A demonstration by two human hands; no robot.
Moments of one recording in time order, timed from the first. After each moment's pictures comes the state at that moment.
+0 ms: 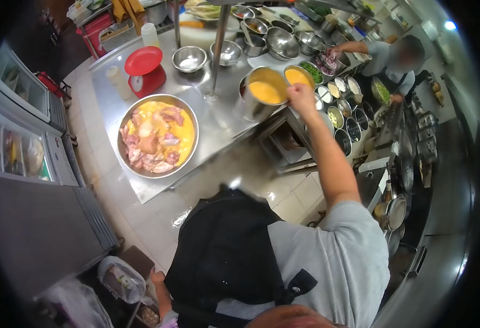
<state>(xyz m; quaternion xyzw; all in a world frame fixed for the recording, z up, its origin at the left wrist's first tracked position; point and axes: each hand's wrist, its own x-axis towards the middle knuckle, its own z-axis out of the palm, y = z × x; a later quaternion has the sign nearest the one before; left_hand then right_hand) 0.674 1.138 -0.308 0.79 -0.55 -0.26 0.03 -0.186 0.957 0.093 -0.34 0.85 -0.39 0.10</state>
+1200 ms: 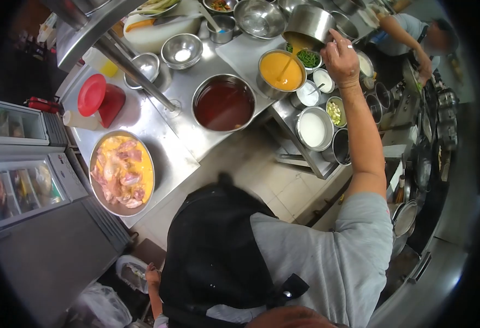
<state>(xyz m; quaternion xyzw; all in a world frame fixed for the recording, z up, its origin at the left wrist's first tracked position) 0.565 1.063 -0.198 0.76 -0.34 -0.54 0.12 -0.491 0.978 0.123 -0.61 0.63 -0.11 -0.47</state>
